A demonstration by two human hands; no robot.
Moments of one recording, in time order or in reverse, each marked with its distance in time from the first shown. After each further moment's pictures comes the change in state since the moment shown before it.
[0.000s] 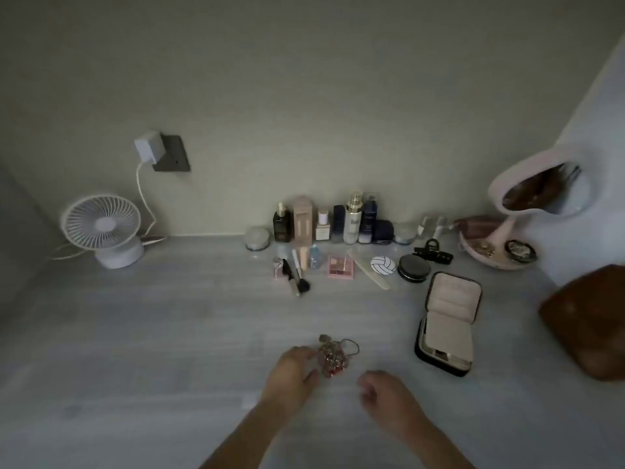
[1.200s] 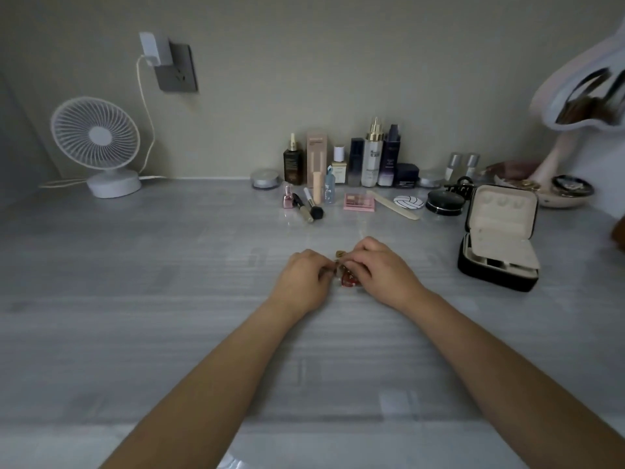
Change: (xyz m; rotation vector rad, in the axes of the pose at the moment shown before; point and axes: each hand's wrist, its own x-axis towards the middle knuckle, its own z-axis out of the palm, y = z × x) left_hand 0.040 -0.056 0.057 0.142 0.305 0.313; right_hand 0.079 0.000 0.047 -0.124 0.452 -0.533
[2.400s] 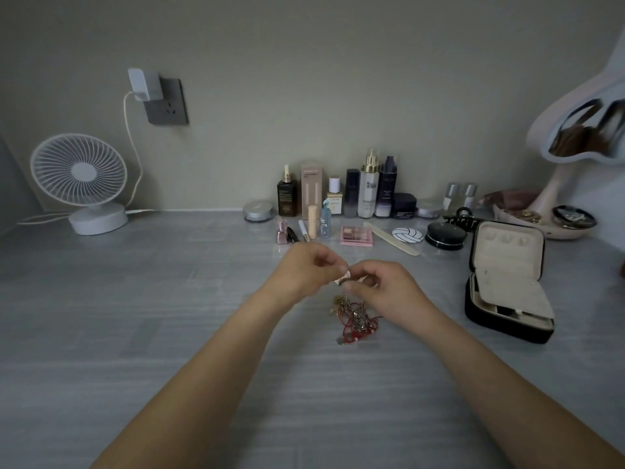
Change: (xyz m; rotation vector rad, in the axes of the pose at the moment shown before) left_hand 0.058 0.036 -0.060 -0.519 -0.120 -0.119; right_hand 0.032 -0.010 -0.035 0.457 0.008 0.236
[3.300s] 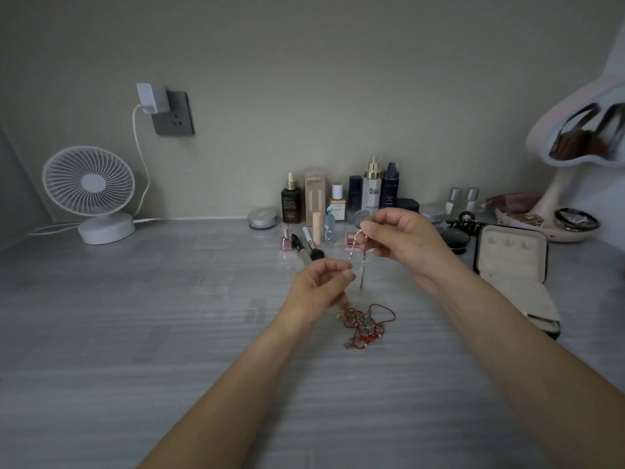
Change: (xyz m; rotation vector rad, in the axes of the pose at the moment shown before) left_hand -0.016 -0.020 0.024 -0.623 0.044 0.036; right_hand 0.019 -0.058 -0.036 0.454 0.086 0.037
